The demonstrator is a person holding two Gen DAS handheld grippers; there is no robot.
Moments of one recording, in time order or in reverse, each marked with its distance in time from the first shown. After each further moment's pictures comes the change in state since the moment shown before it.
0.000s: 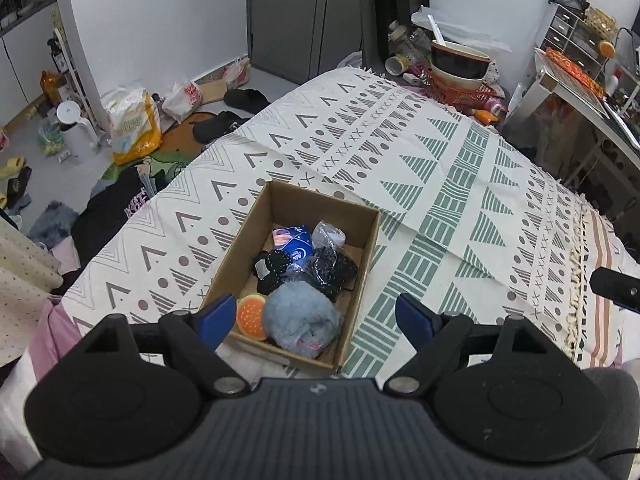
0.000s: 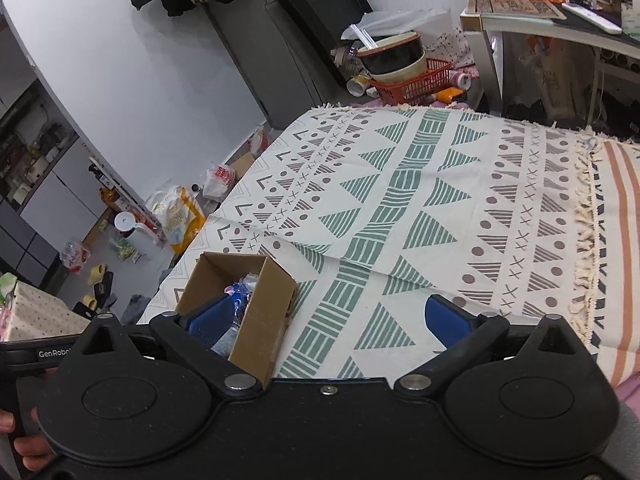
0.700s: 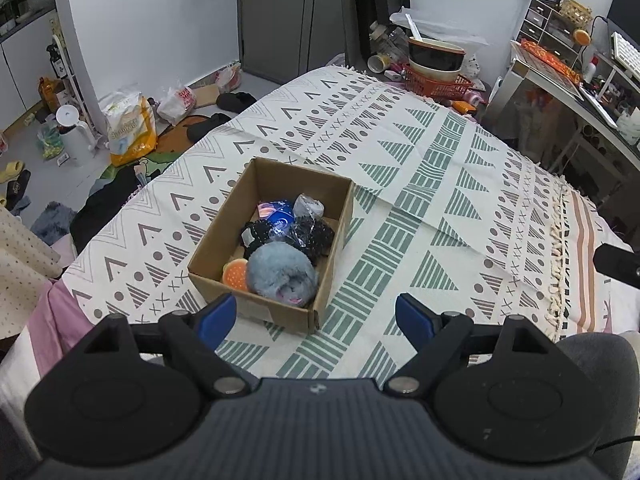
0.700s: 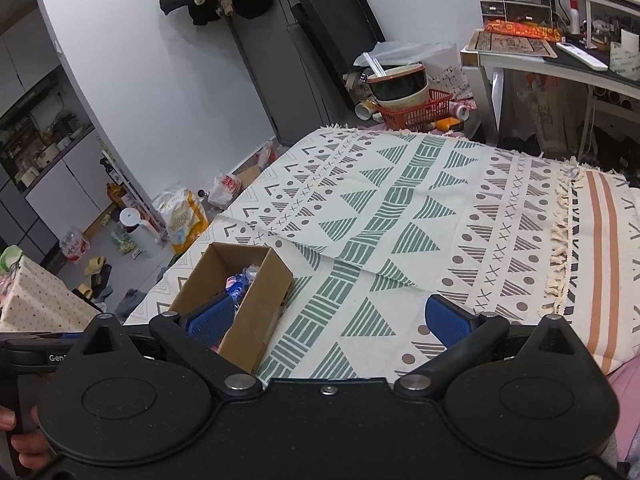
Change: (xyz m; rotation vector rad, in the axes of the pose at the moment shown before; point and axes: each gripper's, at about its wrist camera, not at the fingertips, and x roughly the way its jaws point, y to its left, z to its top) left arm -0.033 -0.020 -0.052 0.018 -0.022 -0.019; right arm -0.052 -0.001 -0.033 -0.086 -0.076 -0.008
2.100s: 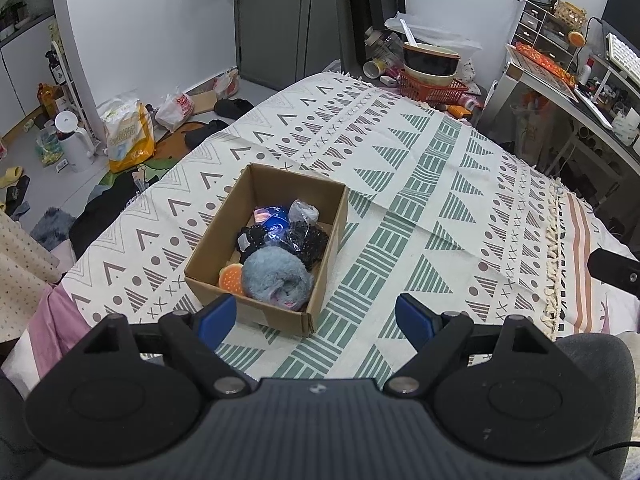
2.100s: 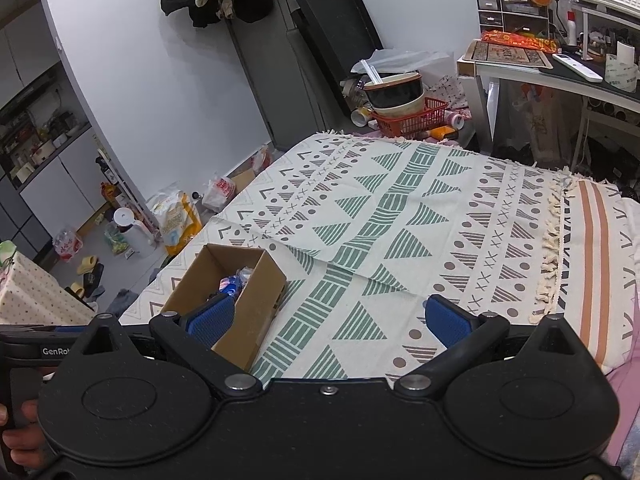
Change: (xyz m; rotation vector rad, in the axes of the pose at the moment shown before) left arm -0.005 -0.006 0.001 0.009 -0.020 0.000; right arm -0.005 0.003 -0.002 -0.019 -0.020 -0.027
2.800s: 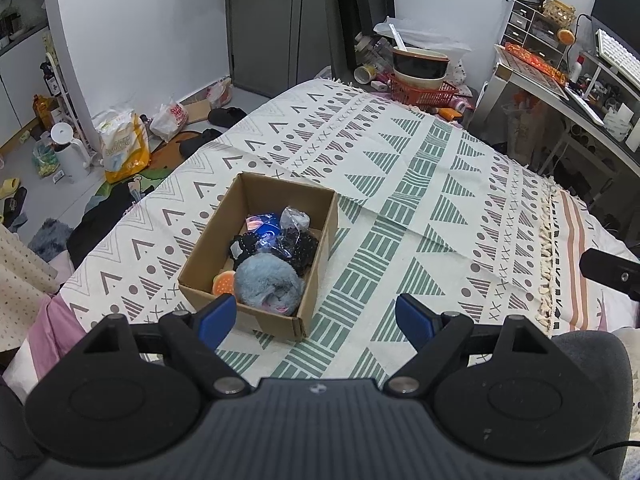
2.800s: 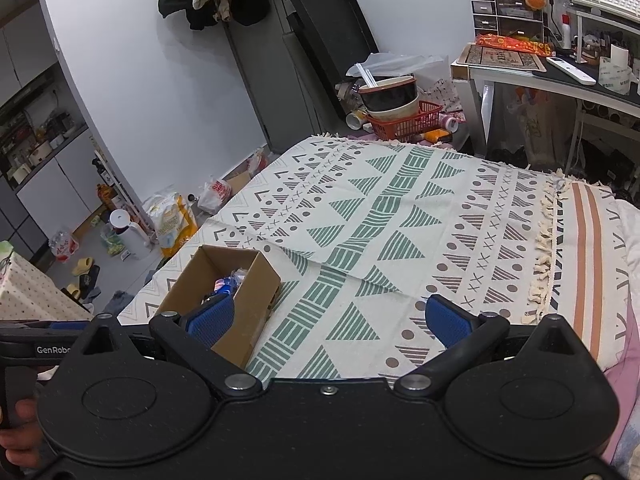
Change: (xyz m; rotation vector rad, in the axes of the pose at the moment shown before) left arm -0.007 -0.010 0.000 0.023 -0.019 -0.009; right arm -0.005 -0.003 -0.001 0.001 -0.006 -0.013
